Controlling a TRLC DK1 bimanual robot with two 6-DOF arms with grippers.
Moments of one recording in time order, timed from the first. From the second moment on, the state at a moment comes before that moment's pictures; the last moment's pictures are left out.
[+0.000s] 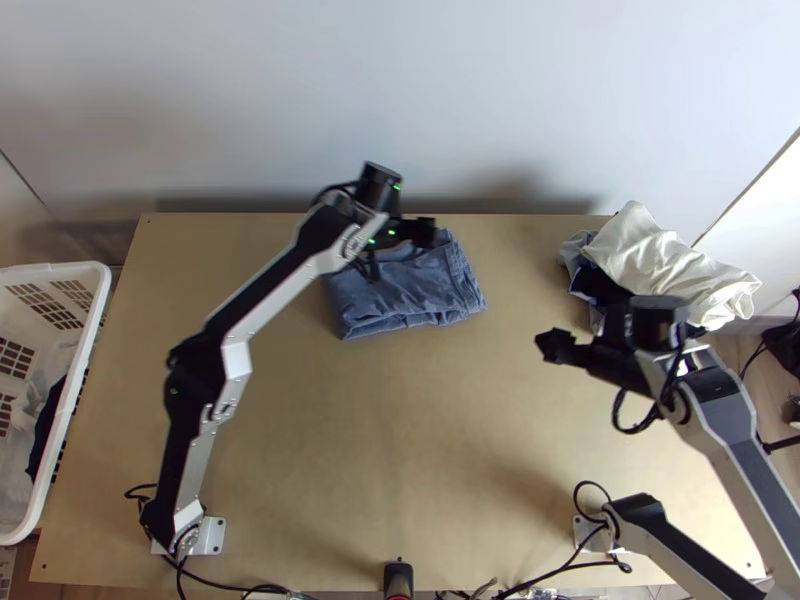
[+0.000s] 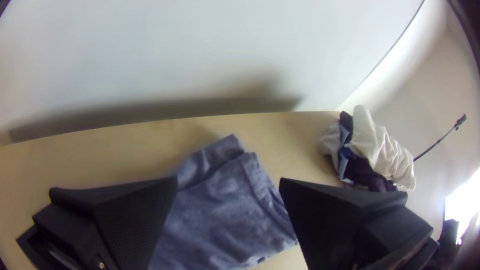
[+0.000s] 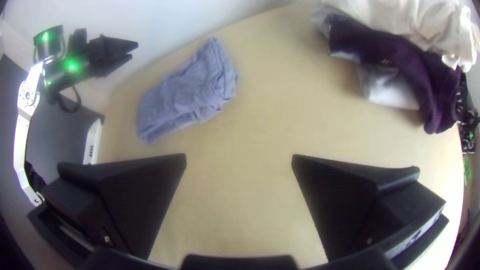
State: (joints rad) left arm -0.58 2.19 2.23 -0.70 -0.01 -0.41; right arm 0.26 0.96 0.90 -0.72 -0.20 0.50
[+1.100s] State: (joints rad) left arm -0.29 1.63 1.89 -0.94 -0.10 -0.41; right arm 0.48 1.55 0.70 0.20 -0.21 0.80
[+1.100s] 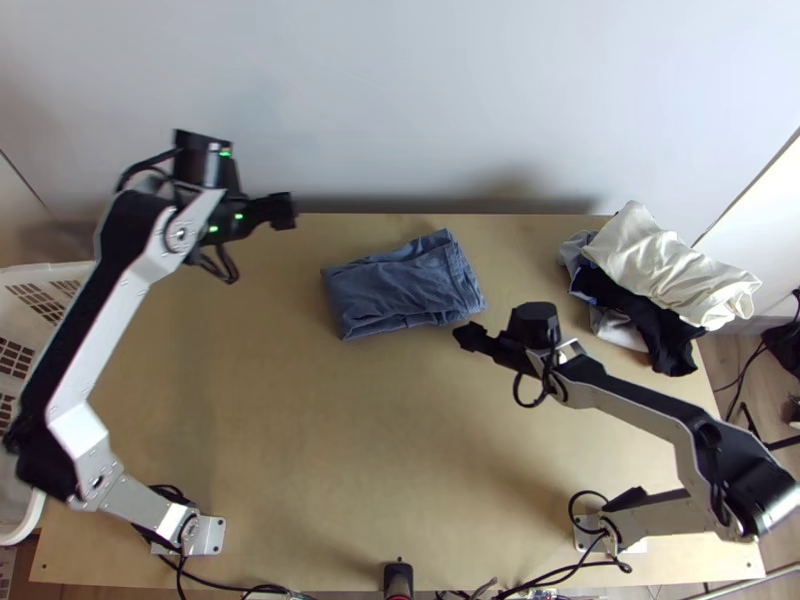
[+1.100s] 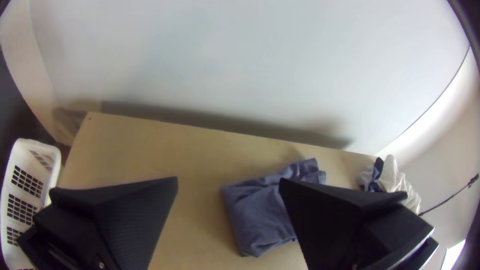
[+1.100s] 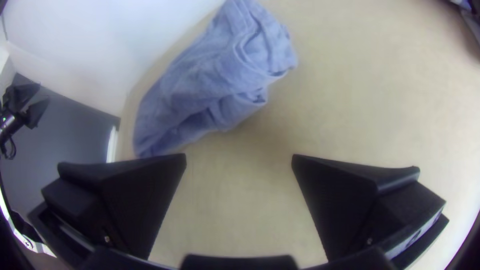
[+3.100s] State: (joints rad) left arm 0.02 1.33 1.49 -0.87 -0.08 -0.33; right arm 0.52 1.92 1.36 -0.09 -0.12 0.52
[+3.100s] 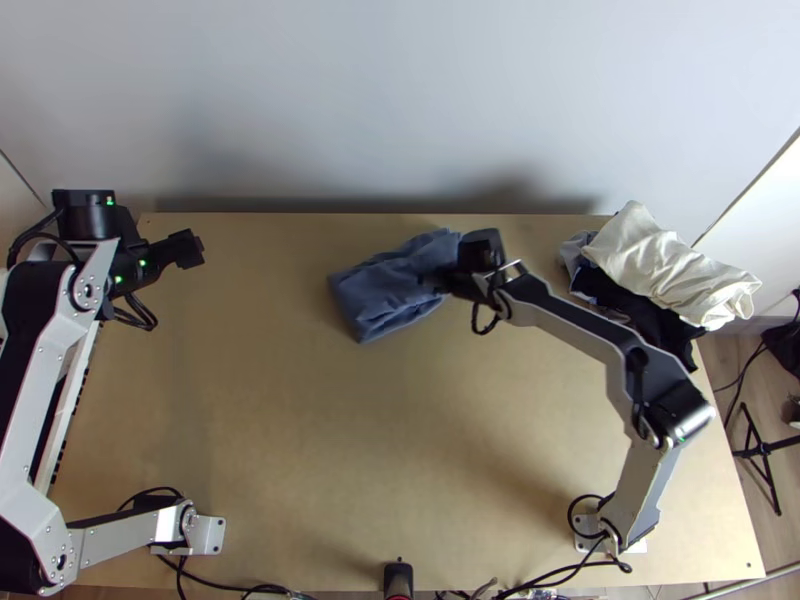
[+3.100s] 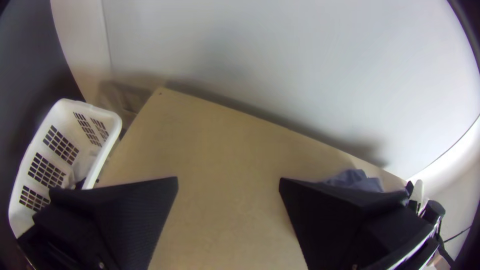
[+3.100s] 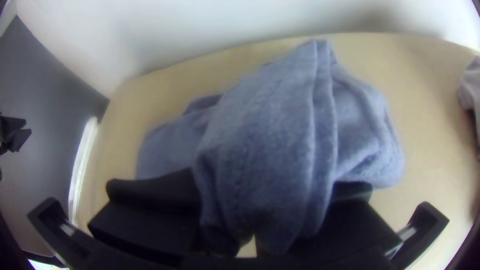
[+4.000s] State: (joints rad) left arm 0.02 1.32 1.42 -0.80 -0.01 -0.32; right arm 0.26 1.71 1.61 -0.27 -0.05 0.40
